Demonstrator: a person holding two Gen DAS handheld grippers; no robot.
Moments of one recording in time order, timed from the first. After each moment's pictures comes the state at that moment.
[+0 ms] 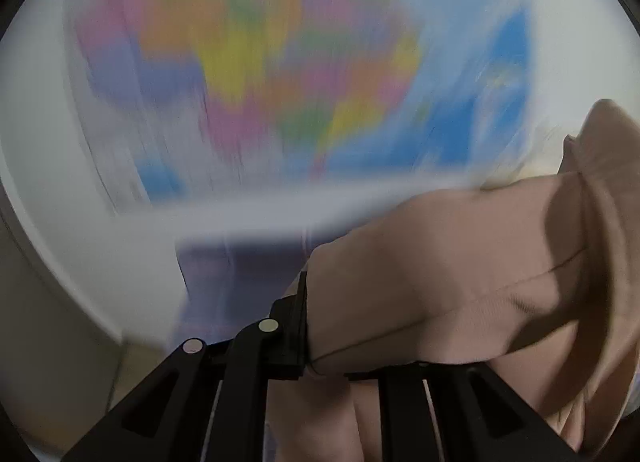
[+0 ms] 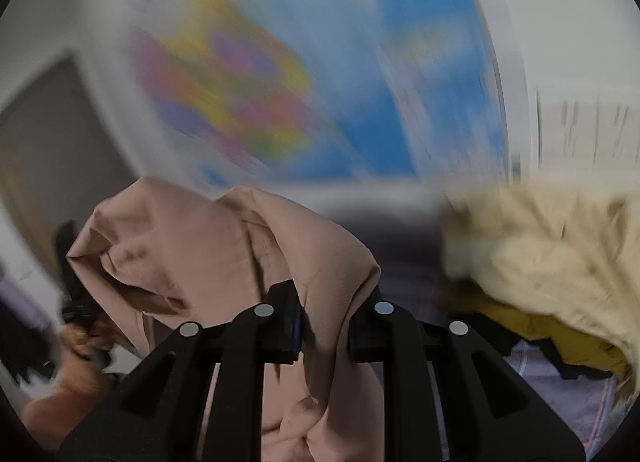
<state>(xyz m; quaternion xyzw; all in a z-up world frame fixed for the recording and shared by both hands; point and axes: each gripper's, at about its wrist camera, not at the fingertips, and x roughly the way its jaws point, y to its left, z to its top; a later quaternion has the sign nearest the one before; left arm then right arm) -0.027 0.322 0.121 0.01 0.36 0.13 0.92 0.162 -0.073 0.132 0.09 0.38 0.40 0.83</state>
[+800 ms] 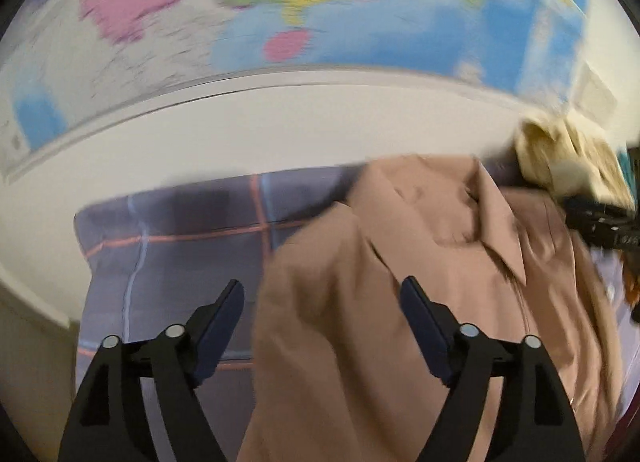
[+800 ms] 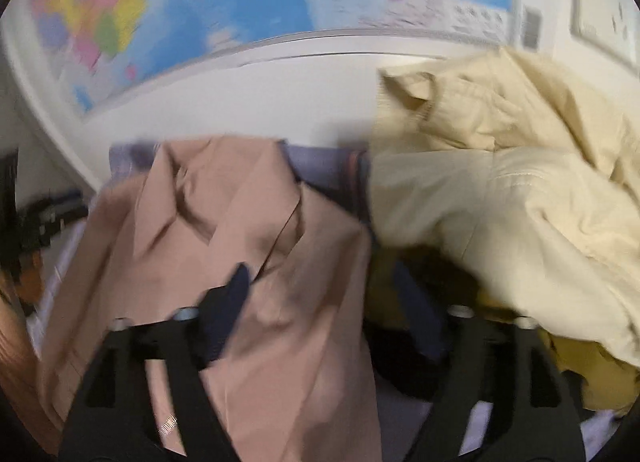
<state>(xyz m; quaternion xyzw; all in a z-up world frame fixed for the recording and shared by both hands) 0.076 0.380 0.016 0.01 0.43 0.01 0.90 0.215 0.000 0.024 -0.06 0.44 0.29 0.85</state>
